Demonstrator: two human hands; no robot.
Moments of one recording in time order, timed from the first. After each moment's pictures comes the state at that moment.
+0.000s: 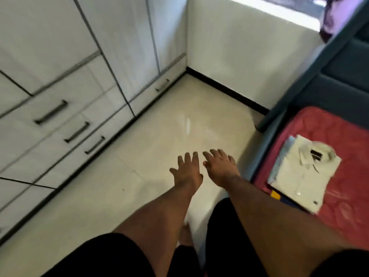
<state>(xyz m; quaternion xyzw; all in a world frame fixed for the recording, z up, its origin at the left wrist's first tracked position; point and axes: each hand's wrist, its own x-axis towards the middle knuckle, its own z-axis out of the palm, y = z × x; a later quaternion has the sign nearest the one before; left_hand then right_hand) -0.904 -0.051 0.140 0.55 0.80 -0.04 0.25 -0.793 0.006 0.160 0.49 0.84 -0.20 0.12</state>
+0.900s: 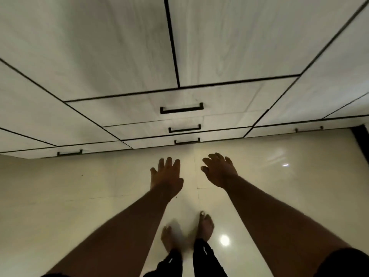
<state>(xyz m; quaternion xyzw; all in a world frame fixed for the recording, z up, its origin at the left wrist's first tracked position) -1.408 -0.073 0.032 0.18 0.93 -0.03 0.31 -1.366 0.110 0.008 0.07 0.95 -0.15 0.28</state>
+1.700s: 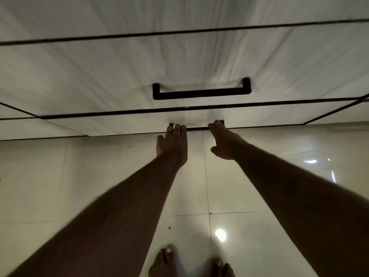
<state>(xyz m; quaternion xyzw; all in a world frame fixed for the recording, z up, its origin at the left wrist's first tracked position) -1.597 -0.023 -0.425 0.19 0.94 -0.07 0.28 -1.560 0.145 -0.427 0.07 0.92 -0.21 0.32</state>
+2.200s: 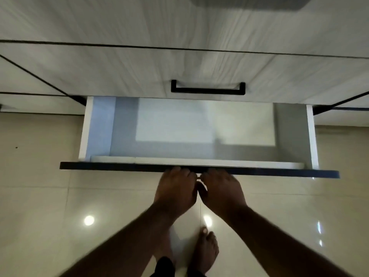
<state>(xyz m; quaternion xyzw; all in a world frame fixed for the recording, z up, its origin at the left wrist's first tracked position) -1.457 -0.072 -0.324 0.31 0.92 0.10 0.21 -1.418 0.062 -0.318 0.00 0.97 -0.13 0.20</state>
